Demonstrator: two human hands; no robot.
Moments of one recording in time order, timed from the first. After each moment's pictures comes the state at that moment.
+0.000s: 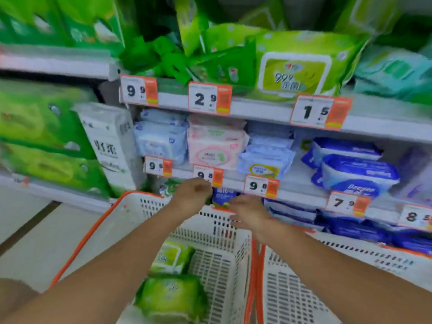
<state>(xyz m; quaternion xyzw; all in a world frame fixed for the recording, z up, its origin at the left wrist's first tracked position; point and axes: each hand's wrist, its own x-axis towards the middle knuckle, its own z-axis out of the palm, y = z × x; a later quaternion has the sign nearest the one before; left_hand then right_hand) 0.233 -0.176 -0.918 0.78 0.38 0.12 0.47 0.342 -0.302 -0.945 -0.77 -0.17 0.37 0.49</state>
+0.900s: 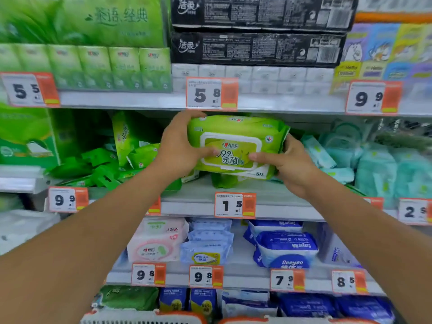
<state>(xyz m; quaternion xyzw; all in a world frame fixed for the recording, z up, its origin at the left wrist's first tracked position) 0.385 -0.205 -0.656 0.82 0.05 0.44 0.35 0.514 -0.402 -0.675 -0.59 -0.34 0.10 0.72</state>
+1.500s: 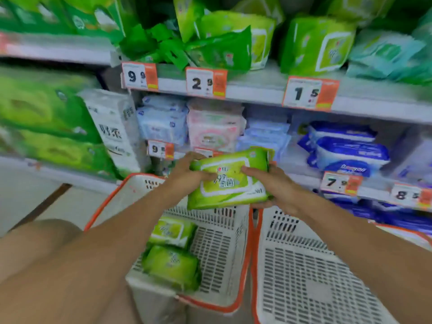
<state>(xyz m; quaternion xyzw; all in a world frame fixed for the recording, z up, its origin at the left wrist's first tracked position) 0.214 -0.199 -0.898 0.73 0.37 0.19 0.55 0.362 -0.364 -0.897 -0.72 -0.21 0.42 0.52</state>
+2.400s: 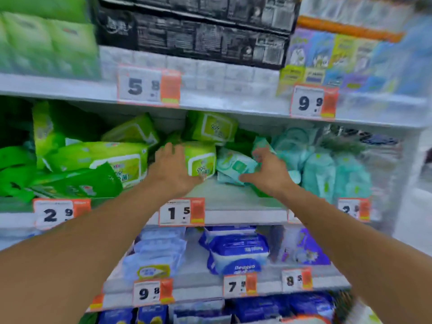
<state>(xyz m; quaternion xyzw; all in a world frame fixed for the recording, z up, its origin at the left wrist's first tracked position) 0.477 -0.252 -0.700 0.94 0.18 0.26 0.13 0.585 -0.458 -0.696 -0.89 -0.25 -0.15 0.35</state>
